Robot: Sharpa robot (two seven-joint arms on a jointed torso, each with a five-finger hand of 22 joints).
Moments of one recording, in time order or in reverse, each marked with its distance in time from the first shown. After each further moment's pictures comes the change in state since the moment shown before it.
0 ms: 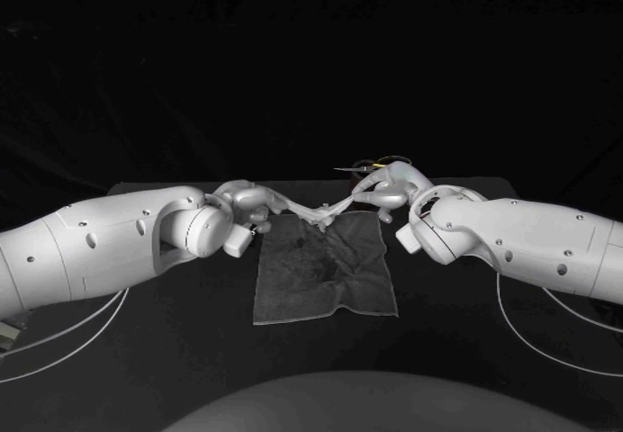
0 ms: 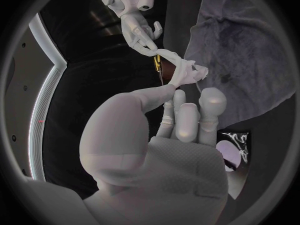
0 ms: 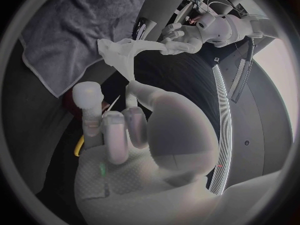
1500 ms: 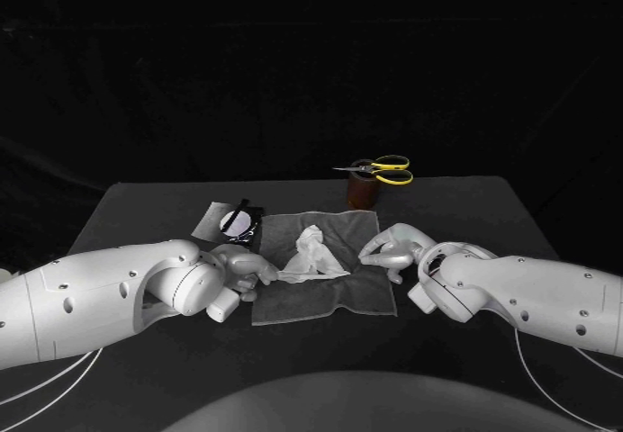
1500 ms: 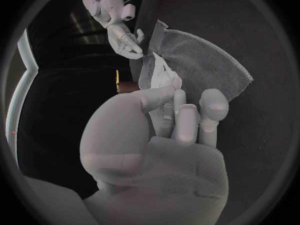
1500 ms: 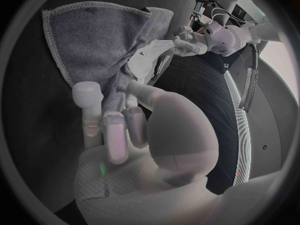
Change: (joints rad) left arm -0.122 -0.115 -0.012 0.181 -0.142 -0.021 -0.260; left_hand -0.002 0.001 0.005 -0.009 0.001 -0.059 0.016 -0.075 0.120 0.020 0.001 -0.008 -0.006 0.042 -0.002 0.011 0.051 -0.015 0.043 -0.003 0.039 0.025; right arm -0.165 -0.099 -0.010 0.111 -0.071 0.066 -0.084; right_hand -0.001 0.006 0.000 0.000 0.000 0.000 -0.001 0.000 0.000 0.000 0.000 -0.008 -0.001 0.000 0.000 0.000 0.000 -0.008 0.000 0.000 -0.021 0.000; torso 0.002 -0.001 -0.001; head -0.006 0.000
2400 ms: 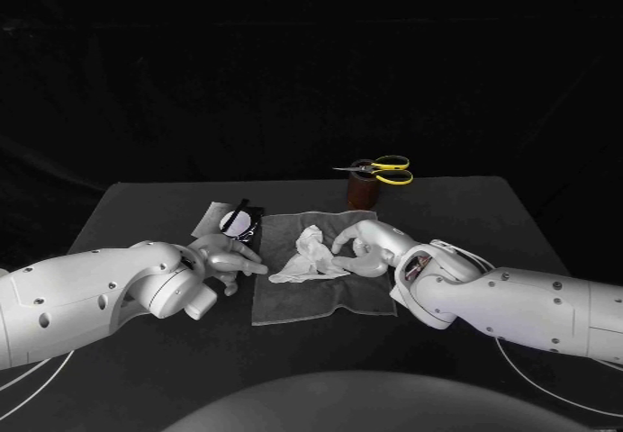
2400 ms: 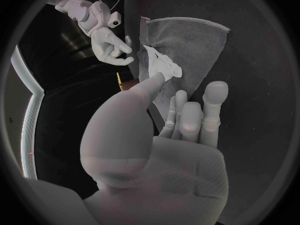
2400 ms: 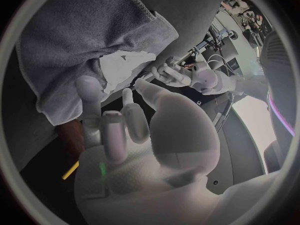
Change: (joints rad) left arm -0.001 -0.074 0.003 -0.010 -0.230 0.023 0.085; left_hand 0.107 -0.080 -0.522 0.079 0.005 -0.332 0.032 0.094 -0.039 -0.080 0.075 -0.023 -0.029 -0.092 0.073 -0.031 -0.138 0.000 -0.067 0.070 -0.188 -0.154; right arm -0.019 0.084 -0.001 0.003 -0.515 -0.060 0.076; right_hand -0.058 -0.098 -0.124 0.036 0.009 -0.135 0.074 -0.095 0.103 0.002 0.055 -0.105 0.000 0.019 0.020 -0.031 0.000 0.026 -0.050 0.039 -0.133 0.000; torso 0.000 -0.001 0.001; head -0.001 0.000
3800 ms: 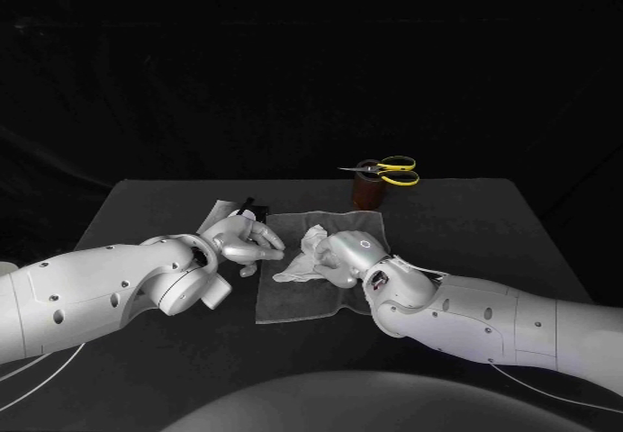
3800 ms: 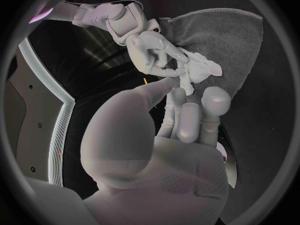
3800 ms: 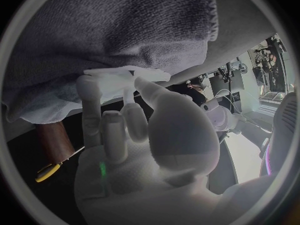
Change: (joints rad) left arm 0.000 0.019 0.005 0.011 -0.060 0.016 0.278; left_hand 0.025 -0.004 0.224 -0.006 0.000 0.244 -0.003 0.036 -0.118 0.101 -0.040 -0.012 -0.032 0.069 -0.036 0.008 0.082 0.016 0.072 -0.029 0.125 0.099; right arm -0.083 0.221 0.001 -0.211 -0.394 -0.067 -0.154; right_hand 0.050 -0.003 -0.041 -0.006 0.000 0.068 -0.012 -0.032 -0.045 0.000 0.000 -0.014 0.000 0.000 0.000 -0.003 0.001 -0.002 -0.004 0.003 -0.012 0.000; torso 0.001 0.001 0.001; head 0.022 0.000
